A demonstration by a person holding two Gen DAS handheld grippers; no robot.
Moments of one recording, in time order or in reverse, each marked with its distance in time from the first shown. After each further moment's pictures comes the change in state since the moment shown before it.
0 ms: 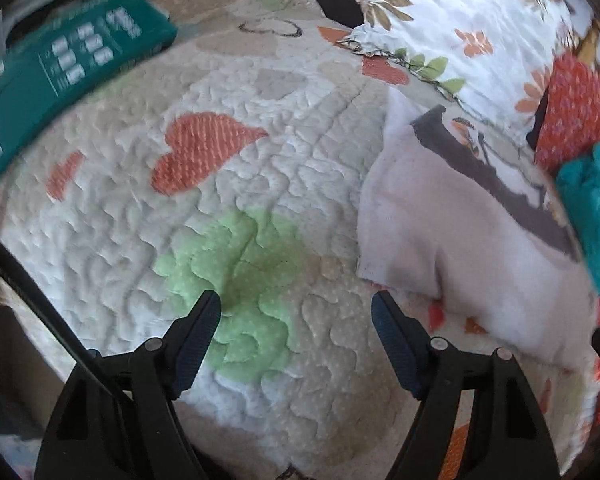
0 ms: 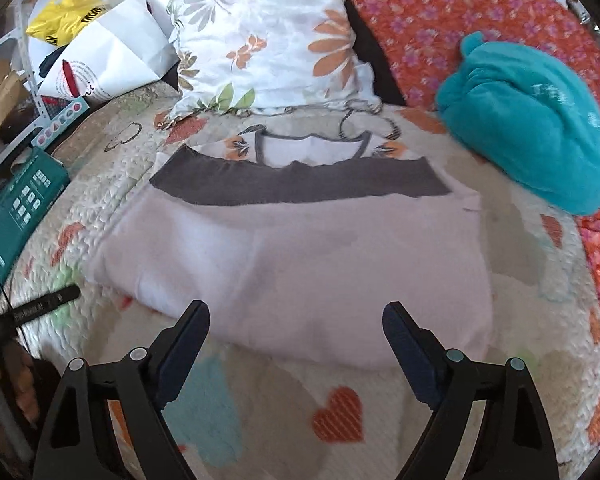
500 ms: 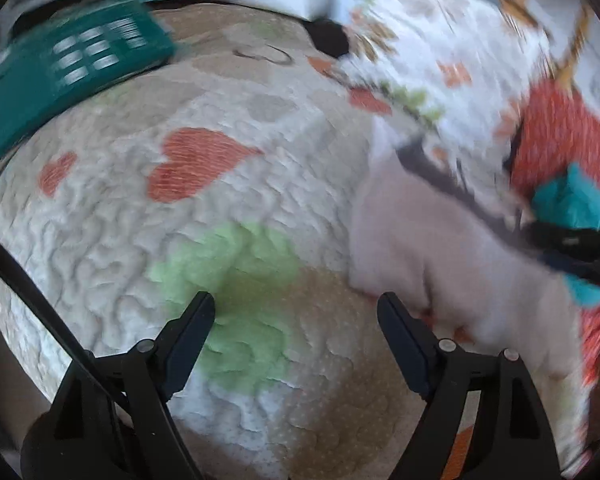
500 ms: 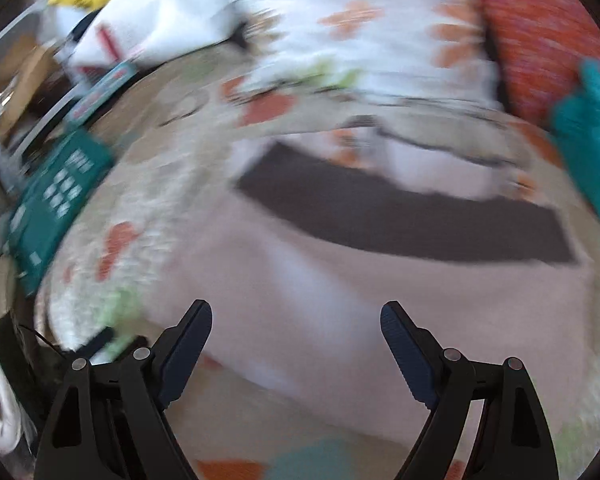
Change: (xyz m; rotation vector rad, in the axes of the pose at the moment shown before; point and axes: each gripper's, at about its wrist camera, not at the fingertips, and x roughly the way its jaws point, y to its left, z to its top) left arm -0.013 0.021 -0.009 -0.043 -0.155 -0.090; right arm 0.068 0.114 0.071 -0.135 0.159 0.224
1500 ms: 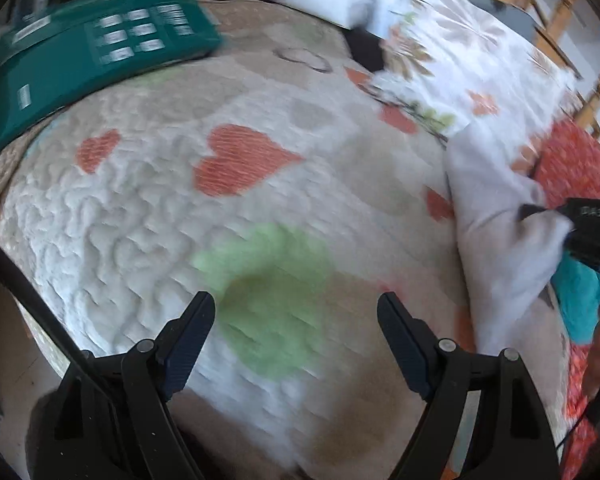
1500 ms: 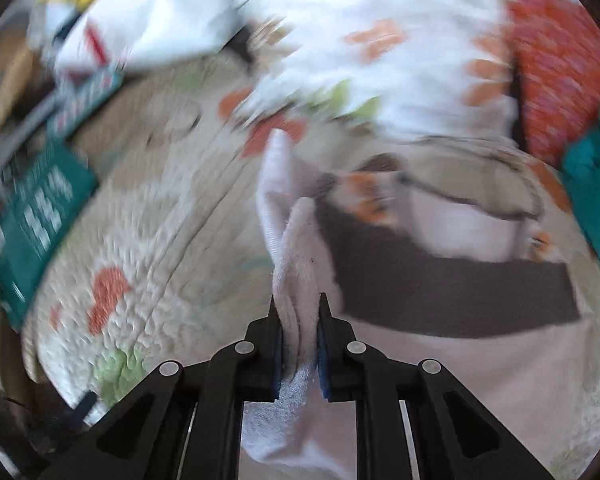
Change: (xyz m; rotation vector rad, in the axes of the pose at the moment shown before) left arm -0.021 -0.005 -0.005 -0.061 0.030 0.031; right arm -0.007 -0.009 0.038 0.058 -0.062 -0.090
